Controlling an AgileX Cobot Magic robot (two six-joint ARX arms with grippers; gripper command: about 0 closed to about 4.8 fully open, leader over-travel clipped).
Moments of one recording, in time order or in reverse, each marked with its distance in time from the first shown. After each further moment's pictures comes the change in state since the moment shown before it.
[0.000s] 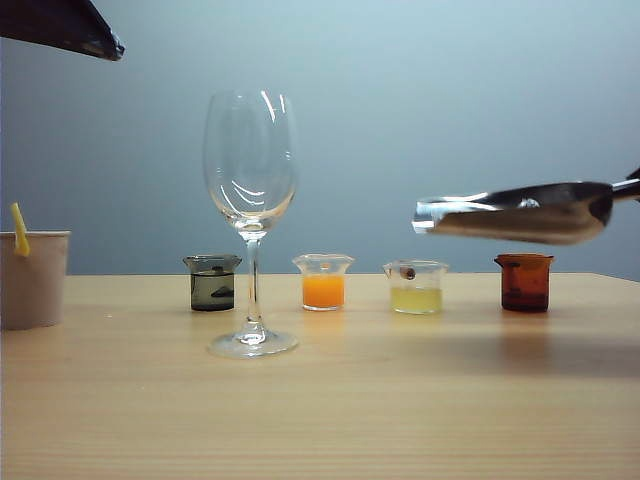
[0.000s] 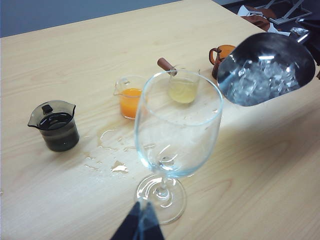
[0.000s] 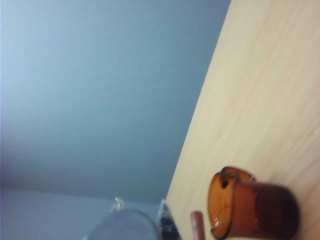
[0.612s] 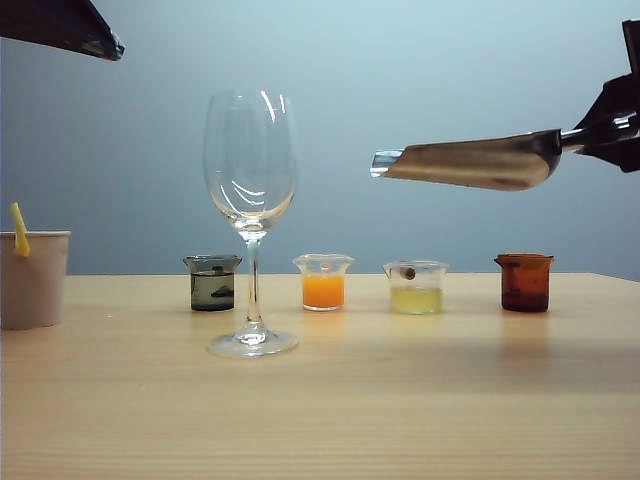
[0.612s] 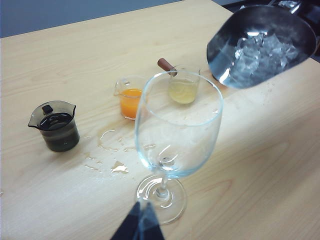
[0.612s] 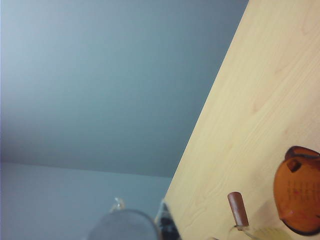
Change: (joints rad) left arm 0.000 0.000 0.000 0.001 0.000 0.000; right arm 0.100 -0.163 0.205 -0.426 -0.015 -0.026
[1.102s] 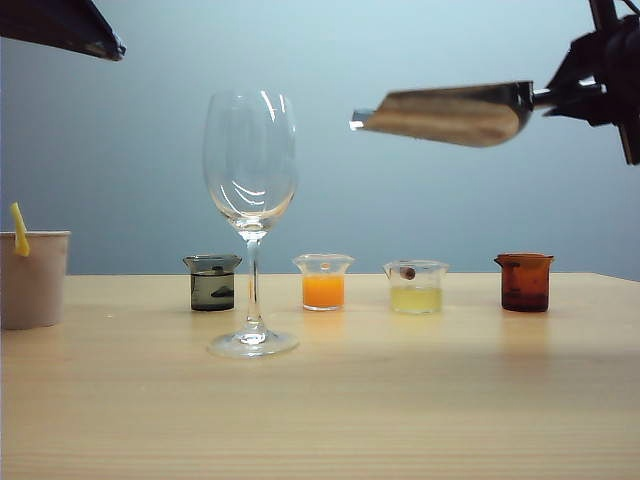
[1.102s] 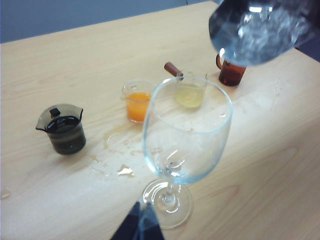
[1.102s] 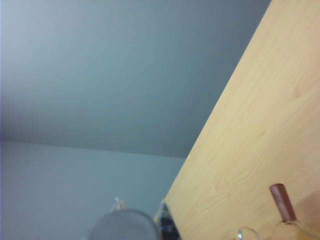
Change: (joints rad) left arm 0.000 0.015 0.000 0.024 -0.024 -0.003; right arm 0.048 -0.024 0.214 -0.264 -0.040 -0.015
